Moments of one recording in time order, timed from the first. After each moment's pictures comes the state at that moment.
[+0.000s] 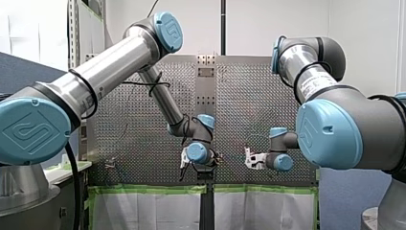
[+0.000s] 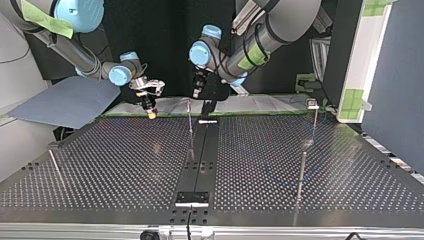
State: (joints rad) left arm -0.67 -2.44 -1.59 -2.57 -1.90 -1.62; right arm 1.83 -0.57 1.51 -0.79 1.21 1.48
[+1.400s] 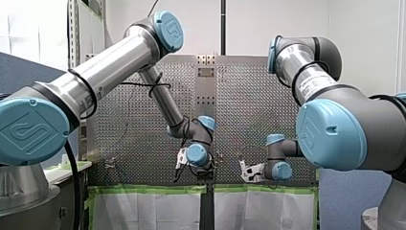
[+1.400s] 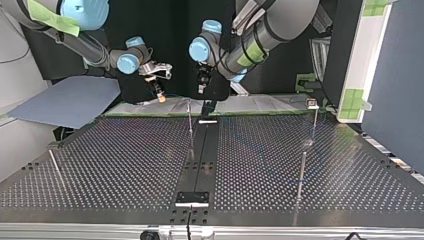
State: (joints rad) left arm -0.69 -2.44 -1.63 -2.60 -1.99 -1.58; right arm 1.87 -0.57 1.65 -0.78 1.22 1.33
